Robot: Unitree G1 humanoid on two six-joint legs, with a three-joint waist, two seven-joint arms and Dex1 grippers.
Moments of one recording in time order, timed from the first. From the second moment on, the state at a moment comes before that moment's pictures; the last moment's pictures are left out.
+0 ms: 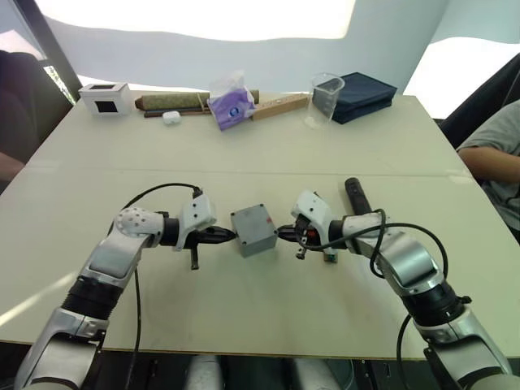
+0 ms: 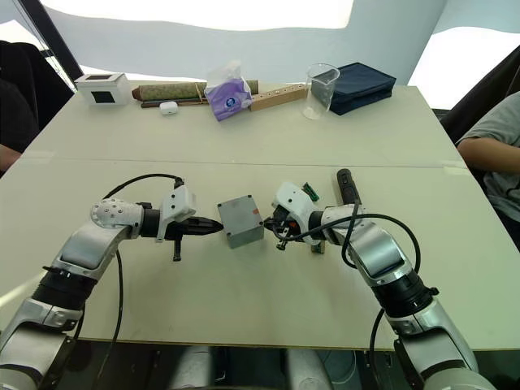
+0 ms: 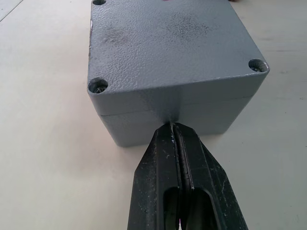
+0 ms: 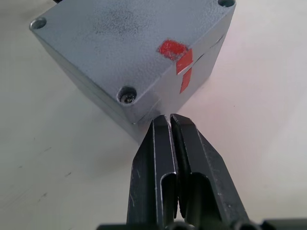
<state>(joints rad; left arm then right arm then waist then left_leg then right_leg) -0.49 0.64 -0.19 0.08 -0.19 0.26 -1.18 -0.50 -0.54 0.29 -0.24 0.24 0.82 0.82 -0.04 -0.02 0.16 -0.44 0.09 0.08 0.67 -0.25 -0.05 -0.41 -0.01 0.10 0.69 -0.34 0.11</state>
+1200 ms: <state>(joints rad) -0.55 0.80 0.02 -0.22 -0.45 0.49 -1.17 -0.57 -0.54 0.06 -0.18 0.25 0.86 0.61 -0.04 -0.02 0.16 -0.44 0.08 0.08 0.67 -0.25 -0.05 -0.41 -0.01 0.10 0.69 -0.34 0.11</state>
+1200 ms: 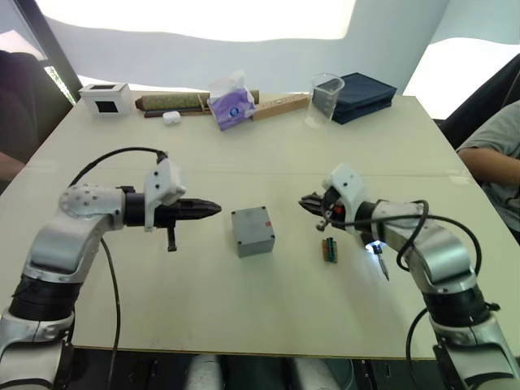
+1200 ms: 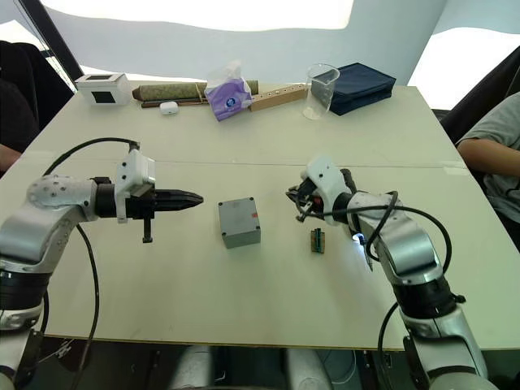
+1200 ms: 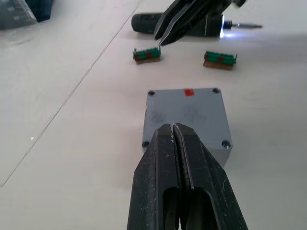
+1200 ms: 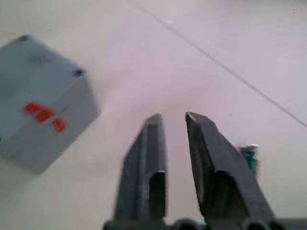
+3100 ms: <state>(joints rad) -0.65 0.69 -0.06 -0.13 -0.42 0.49 -1.13 -0.73 -0.43 0.03 0.23 0.25 0.84 0.52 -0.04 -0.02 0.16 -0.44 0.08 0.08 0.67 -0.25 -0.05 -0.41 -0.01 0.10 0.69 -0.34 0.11</state>
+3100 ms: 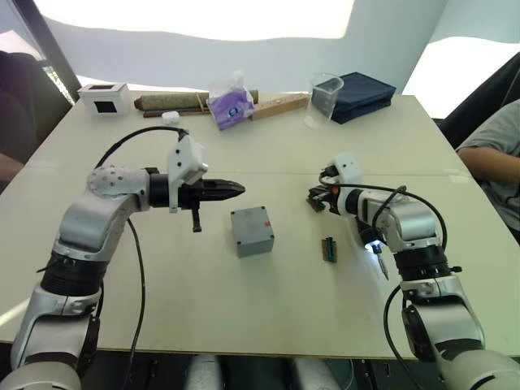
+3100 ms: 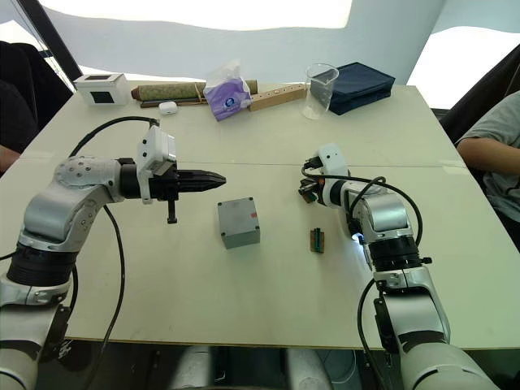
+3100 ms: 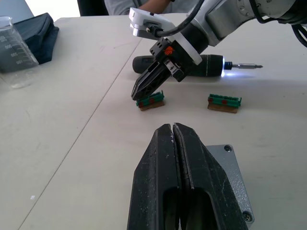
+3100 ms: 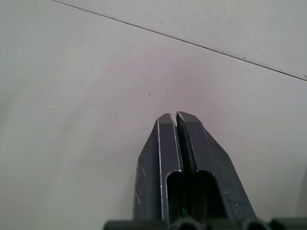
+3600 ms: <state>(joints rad) -0.59 0.76 -0.02 -0.13 -0.43 0.49 -1.13 -0.81 -0.50 0.02 -0.10 0.38 1.16 0.58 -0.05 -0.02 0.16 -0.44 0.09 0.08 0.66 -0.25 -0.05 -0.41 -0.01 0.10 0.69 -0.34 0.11</state>
